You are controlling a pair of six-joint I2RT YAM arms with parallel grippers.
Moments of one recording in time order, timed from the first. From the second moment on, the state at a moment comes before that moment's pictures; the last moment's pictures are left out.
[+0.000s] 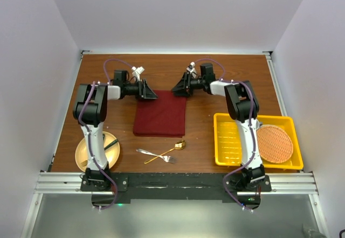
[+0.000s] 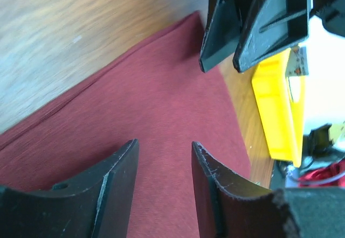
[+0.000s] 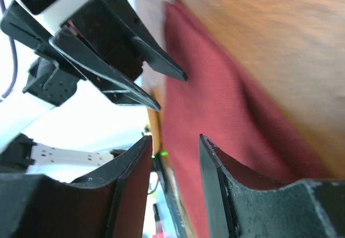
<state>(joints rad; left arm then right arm) -0.09 2.15 1.25 0.13 1.03 -0.31 0.30 2.38 1.58 0.20 -1.03 0.94</state>
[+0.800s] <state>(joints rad) 0.06 2.07 1.45 -0.14 0.83 -0.06 0.21 2.43 2.03 -0.44 -0.86 0.34</state>
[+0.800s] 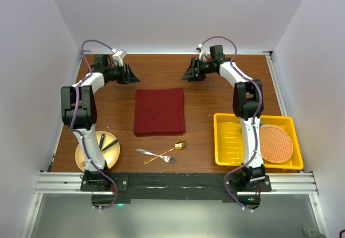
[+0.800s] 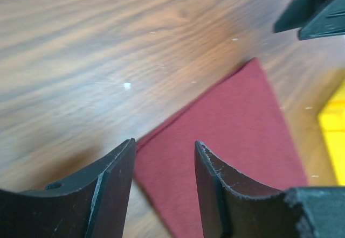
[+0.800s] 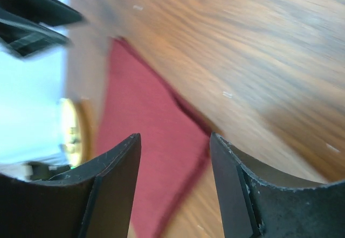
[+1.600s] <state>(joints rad) 0.05 2.18 1.53 -0.39 0.74 0.10 0.26 2.52 2.04 -0.57 -0.84 0.24</state>
